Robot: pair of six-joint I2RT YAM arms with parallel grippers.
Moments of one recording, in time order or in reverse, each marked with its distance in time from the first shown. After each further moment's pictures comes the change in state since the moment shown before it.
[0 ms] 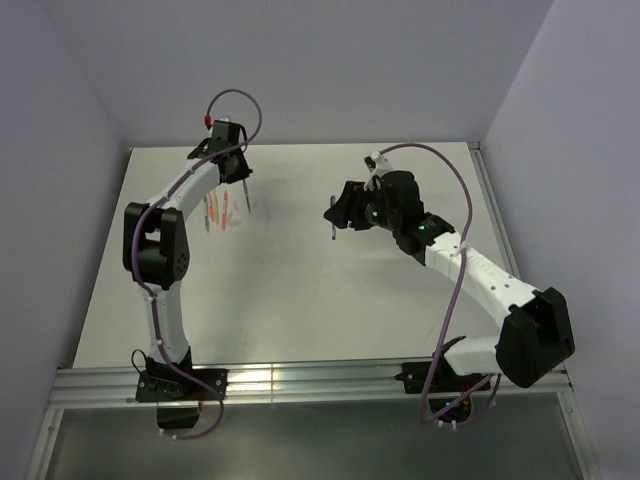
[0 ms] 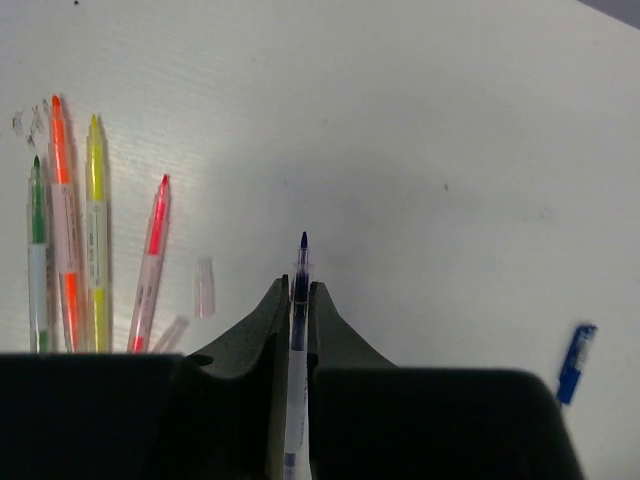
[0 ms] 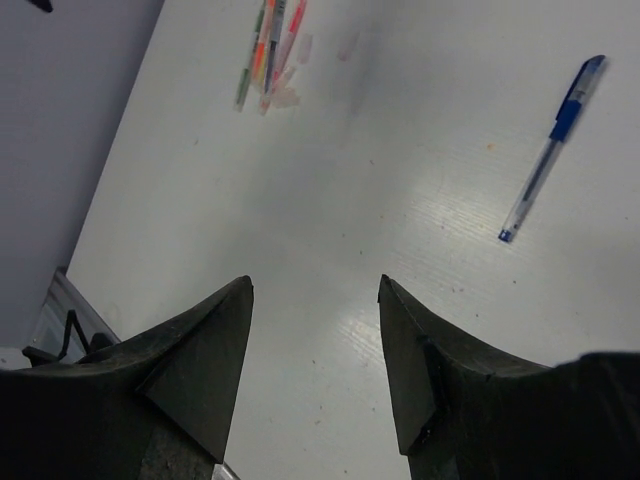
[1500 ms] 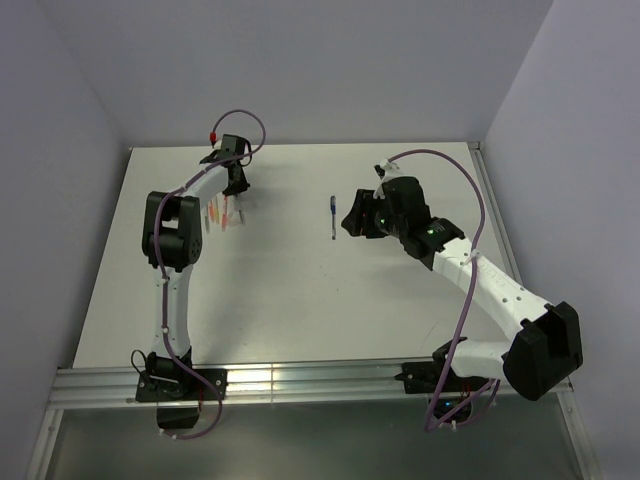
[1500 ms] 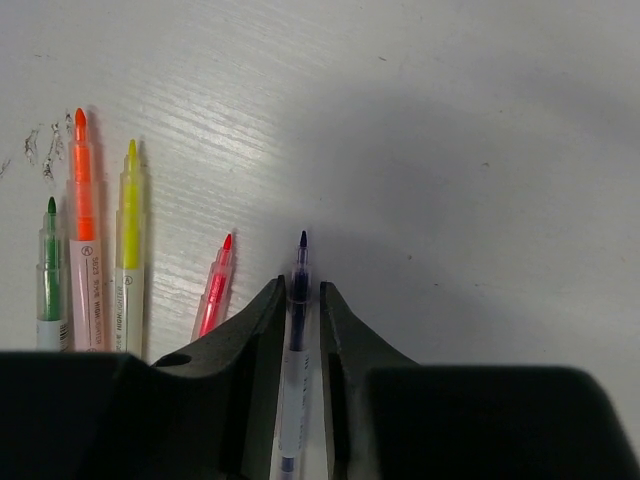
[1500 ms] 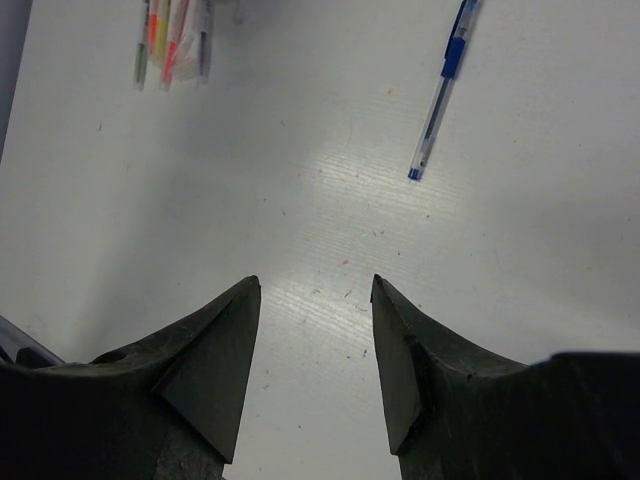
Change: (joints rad) left arm 0.025 0.206 0.067 0.003 -0.123 0.048; right arm 0.000 -0.051 0.000 -0.180 0.146 -0.037
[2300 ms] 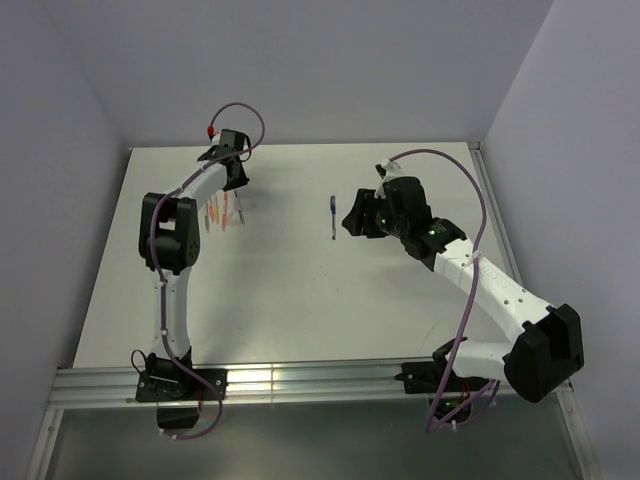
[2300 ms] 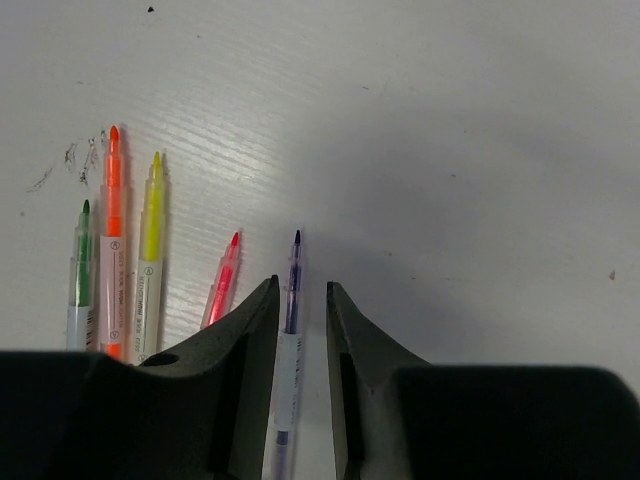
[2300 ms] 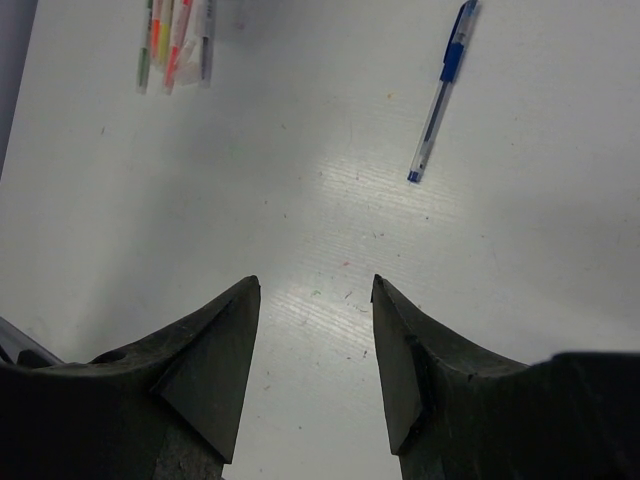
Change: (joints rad) left arm -0.006 -0.048 -0.003 0.003 -0.020 -0.006; right arm 0.000 -0.012 0.000 -0.001 0.005 0.000
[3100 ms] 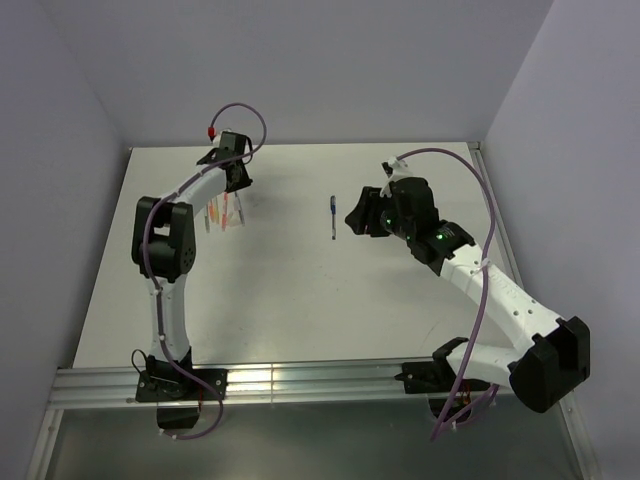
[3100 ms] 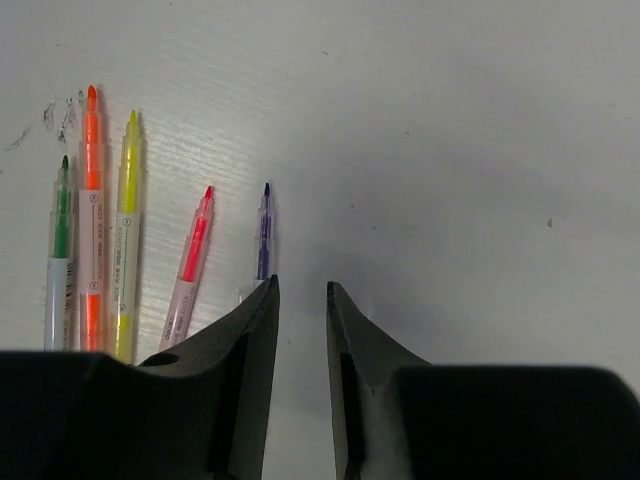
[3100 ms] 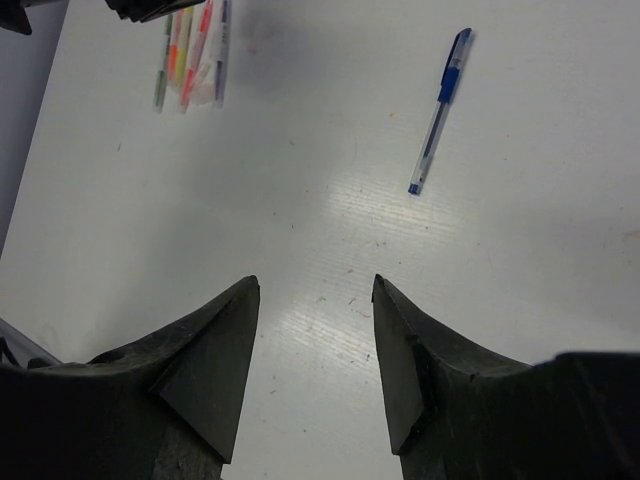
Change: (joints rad) left arm -0.023 -0.121 -0.138 0.063 0.033 -0.039; right arm 0.000 -0.061 0.000 -0.007 0.021 0.001
